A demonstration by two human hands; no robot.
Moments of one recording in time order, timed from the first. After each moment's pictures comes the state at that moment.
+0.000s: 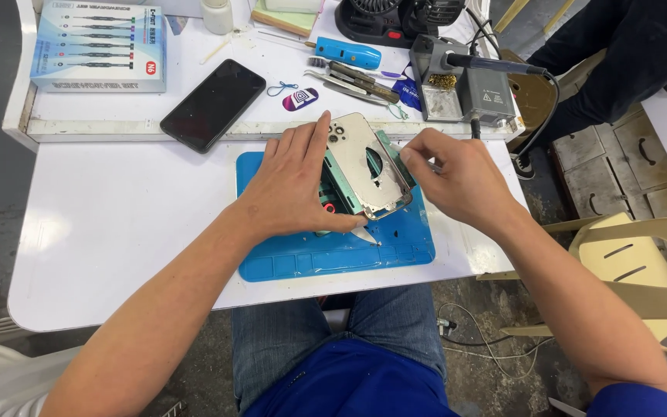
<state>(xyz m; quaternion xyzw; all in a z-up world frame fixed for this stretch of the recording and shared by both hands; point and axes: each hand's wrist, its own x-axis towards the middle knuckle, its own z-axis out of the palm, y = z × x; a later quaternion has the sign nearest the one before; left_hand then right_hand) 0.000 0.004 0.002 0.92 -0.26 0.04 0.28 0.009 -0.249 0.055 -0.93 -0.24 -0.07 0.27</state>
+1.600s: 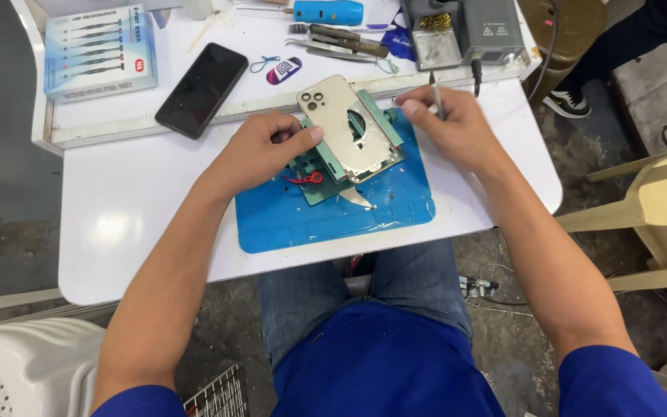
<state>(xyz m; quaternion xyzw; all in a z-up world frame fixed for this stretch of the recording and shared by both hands) 0.018 0.018 0.005 0.87 -0.15 -0.11 0.45 0.043 -0.297 -0.014 -0.84 -0.23 -0.02 0.48</state>
